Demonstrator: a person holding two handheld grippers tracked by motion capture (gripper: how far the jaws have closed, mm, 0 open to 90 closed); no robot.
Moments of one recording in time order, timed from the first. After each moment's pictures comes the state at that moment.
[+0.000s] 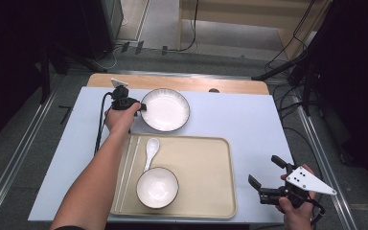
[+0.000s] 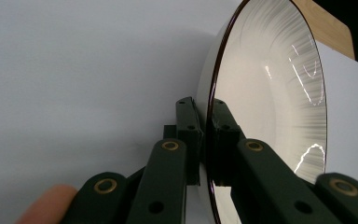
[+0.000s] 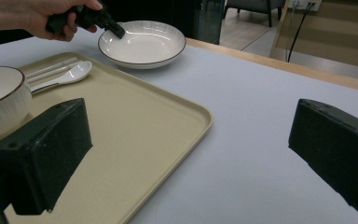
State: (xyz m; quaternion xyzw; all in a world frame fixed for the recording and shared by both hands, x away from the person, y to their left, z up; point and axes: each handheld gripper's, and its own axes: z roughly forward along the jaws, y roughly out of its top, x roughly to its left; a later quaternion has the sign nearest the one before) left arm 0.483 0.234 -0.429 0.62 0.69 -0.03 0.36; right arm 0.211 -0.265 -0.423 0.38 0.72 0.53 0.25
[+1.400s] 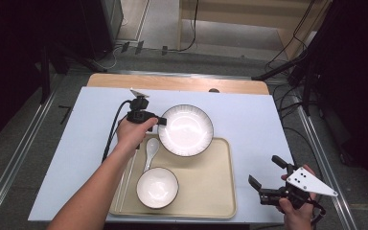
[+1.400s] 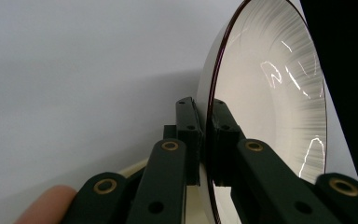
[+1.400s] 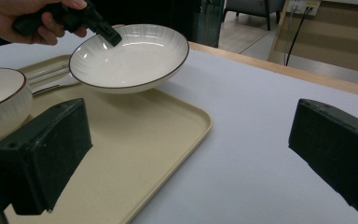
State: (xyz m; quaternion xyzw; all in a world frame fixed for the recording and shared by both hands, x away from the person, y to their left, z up) left arm 0.424 0.172 -0.413 0.72 0.58 -0.10 0.37; right arm 0.209 -0.265 -0.421 0.37 0.72 0.53 0.26
